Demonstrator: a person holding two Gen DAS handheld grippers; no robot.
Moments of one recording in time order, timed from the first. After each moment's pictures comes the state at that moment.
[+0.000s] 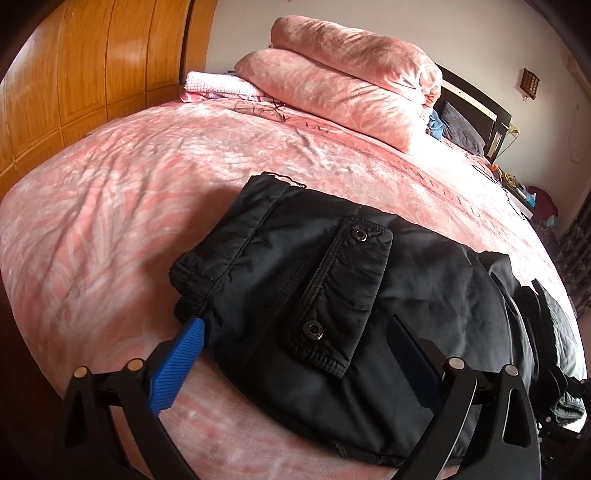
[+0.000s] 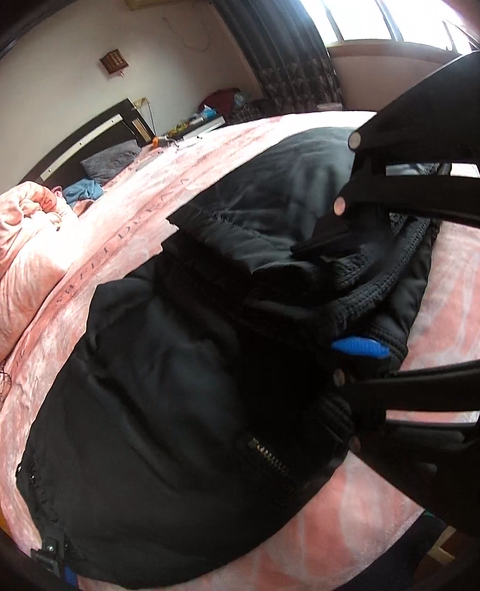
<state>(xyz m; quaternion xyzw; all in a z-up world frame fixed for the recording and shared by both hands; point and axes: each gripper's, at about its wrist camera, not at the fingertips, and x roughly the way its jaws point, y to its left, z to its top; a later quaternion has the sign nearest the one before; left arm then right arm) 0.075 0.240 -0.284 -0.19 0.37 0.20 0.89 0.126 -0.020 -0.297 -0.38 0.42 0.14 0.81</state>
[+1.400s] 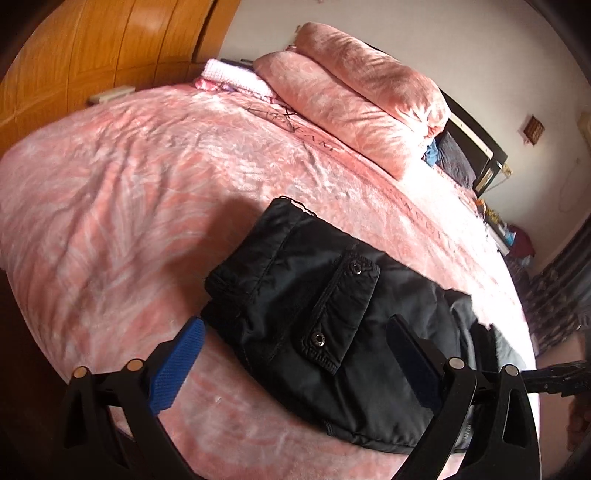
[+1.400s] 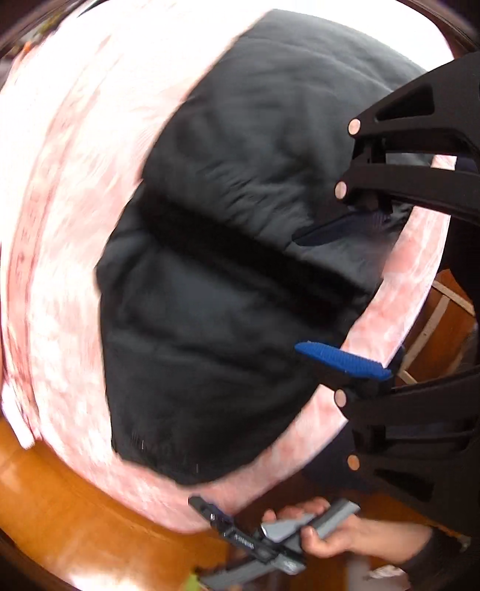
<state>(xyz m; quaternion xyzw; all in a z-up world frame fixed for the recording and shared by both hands) 0.039 0.285 -0.248 -0.32 0.35 0.17 0.87 0.252 -0.016 -0.190 -0.13 0.64 0.35 0.67</state>
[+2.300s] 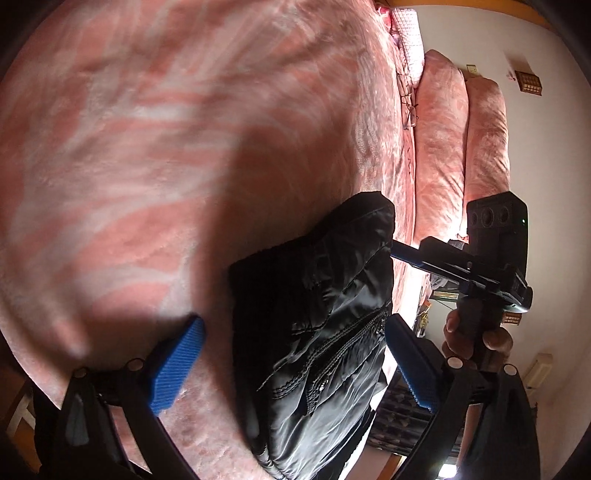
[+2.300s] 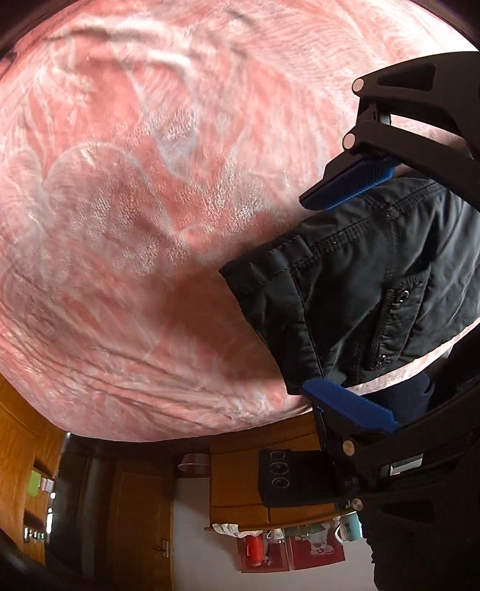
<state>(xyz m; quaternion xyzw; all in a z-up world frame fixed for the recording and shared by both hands) 0.044 0.357 -0.348 -0.68 0.31 0.15 0.64 0.307 0.368 -0.285 -0.30 0.68 0.56 0.37</state>
